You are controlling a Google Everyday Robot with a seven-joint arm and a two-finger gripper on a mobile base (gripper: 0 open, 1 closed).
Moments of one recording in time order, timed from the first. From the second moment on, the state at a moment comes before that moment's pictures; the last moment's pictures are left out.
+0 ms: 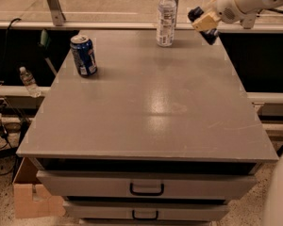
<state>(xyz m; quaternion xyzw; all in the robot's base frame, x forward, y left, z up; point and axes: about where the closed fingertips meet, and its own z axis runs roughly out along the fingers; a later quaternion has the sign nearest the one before) 0.759 -0.203 0.970 -0.48 0.75 0.00 0.45</state>
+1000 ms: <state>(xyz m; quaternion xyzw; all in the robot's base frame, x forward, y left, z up) 0.800 -0.199 0.917 -0.46 0.78 0.04 0.42</state>
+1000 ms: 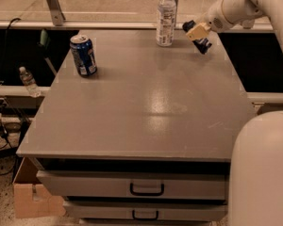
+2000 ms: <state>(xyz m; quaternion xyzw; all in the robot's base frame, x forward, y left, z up) 0.806 -0.189 0.880 -0.46 0.81 0.06 0.37</state>
